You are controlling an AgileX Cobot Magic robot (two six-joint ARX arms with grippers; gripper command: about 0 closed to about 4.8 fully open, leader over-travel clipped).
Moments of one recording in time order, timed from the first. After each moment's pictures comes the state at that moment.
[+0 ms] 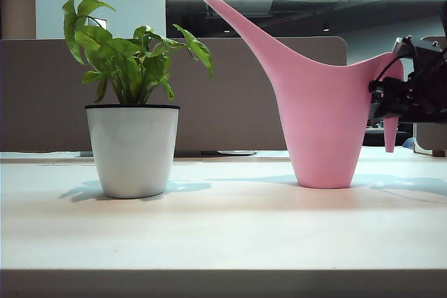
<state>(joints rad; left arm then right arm) -0.02 0.00 0.00 -0.06 0.06 0.01 -0.07 1.78 0.92 0.54 -0.21 0.10</state>
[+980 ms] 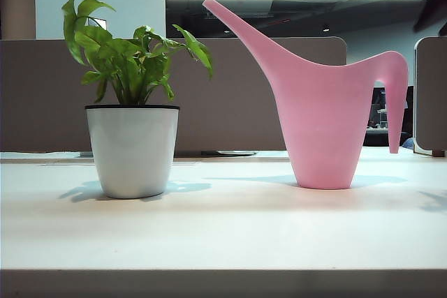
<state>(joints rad) -0.02 0.00 0.00 -0.09 0.06 0.01 -0.07 1.09 0.82 -0.07 -0.20 0.05</state>
